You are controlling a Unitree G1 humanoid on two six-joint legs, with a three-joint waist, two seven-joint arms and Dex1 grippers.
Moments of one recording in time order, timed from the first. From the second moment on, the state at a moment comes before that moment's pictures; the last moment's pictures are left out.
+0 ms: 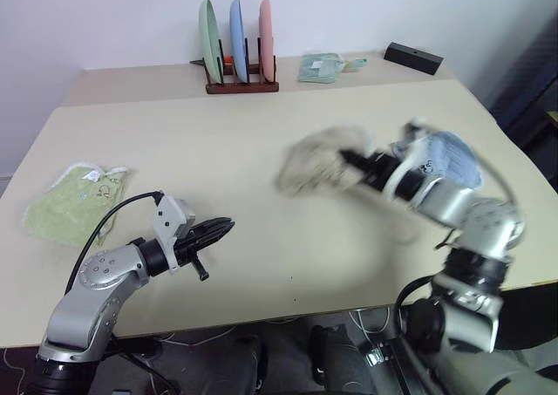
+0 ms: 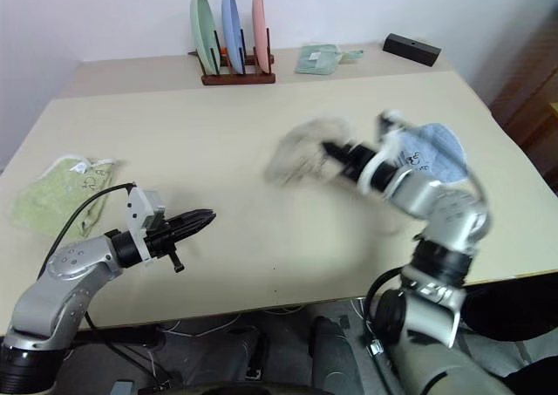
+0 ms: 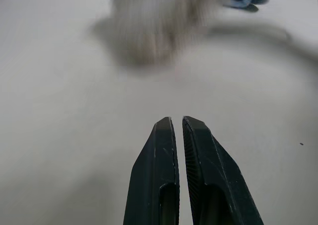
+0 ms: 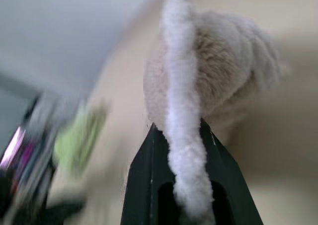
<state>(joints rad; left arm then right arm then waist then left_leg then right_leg) 0.00 0.60 0.09 -0.39 -0.47 0.40 -0.78 -0.72 -0.29 -0.67 -0.03 0.87 1.28 0.19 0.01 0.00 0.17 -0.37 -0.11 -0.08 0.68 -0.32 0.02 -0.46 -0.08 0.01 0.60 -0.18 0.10</state>
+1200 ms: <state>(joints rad) -0.10 0.54 -0.04 -0.25 -0.40 0.34 -0.84 -0.54 -0.55 -0.90 0.04 0.72 0.99 -0.27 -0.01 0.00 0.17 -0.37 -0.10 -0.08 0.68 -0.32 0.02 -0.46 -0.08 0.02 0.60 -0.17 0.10</state>
